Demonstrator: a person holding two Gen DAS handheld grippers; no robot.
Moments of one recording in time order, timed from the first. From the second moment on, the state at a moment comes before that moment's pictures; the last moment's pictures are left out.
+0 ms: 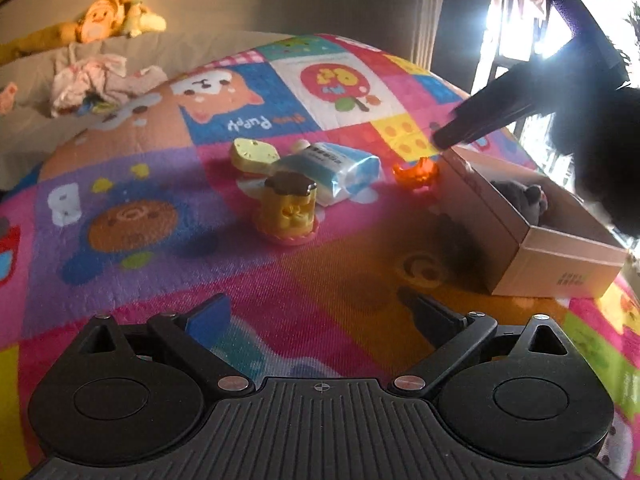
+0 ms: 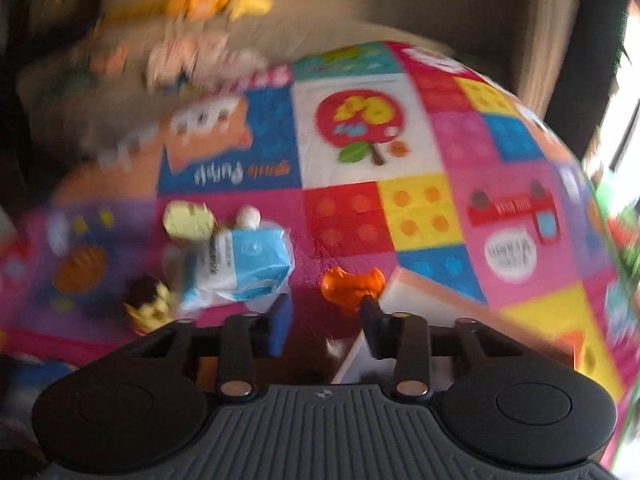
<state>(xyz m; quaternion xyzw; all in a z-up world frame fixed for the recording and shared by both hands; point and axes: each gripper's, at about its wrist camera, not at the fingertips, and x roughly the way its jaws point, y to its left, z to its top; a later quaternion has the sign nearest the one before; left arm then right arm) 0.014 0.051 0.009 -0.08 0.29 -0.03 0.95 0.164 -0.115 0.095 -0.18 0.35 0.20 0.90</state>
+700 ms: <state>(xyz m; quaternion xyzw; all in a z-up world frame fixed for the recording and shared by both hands) 0.012 0.062 0.006 -0.12 0.29 -0.05 0.95 0.181 -0.052 0.058 -0.28 0.42 0.21 0.84</state>
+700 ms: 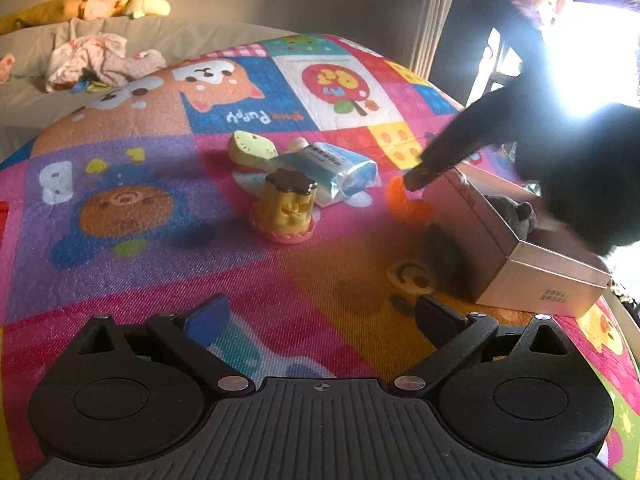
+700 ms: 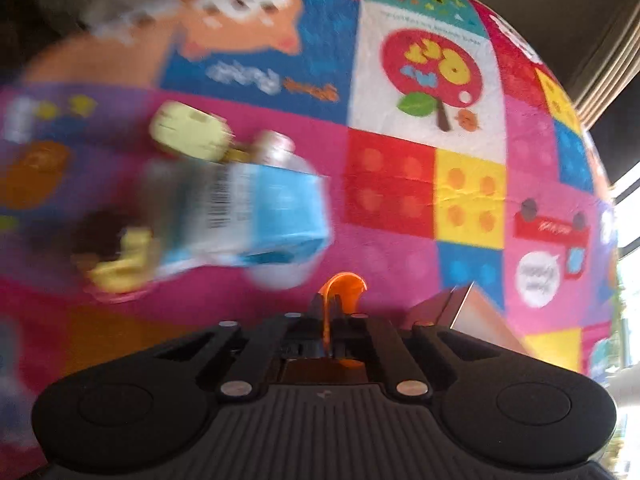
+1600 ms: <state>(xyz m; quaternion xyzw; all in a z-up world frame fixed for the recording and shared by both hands) 0.016 0.064 0.005 -0.13 0.30 -0.04 0.94 0.201 -0.058 0.036 -0.20 0.48 0.20 0.83</state>
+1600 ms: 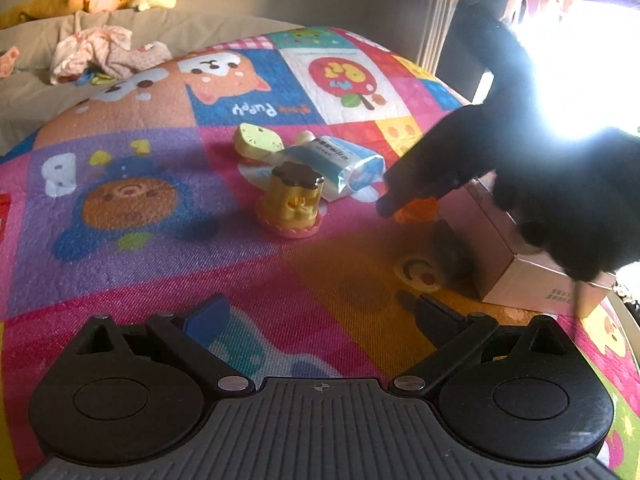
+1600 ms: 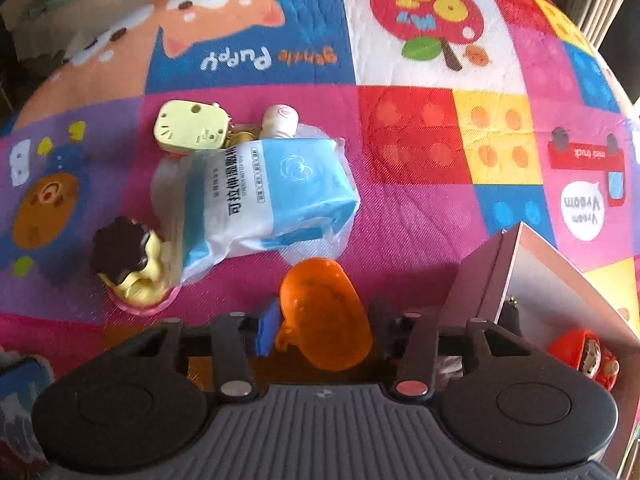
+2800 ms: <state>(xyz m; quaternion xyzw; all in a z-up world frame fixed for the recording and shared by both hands) 0.097 0.041 0.018 -0.02 0.31 0.04 0.95 -0.029 -0.244 0.008 0.03 0.30 0.13 0.95</state>
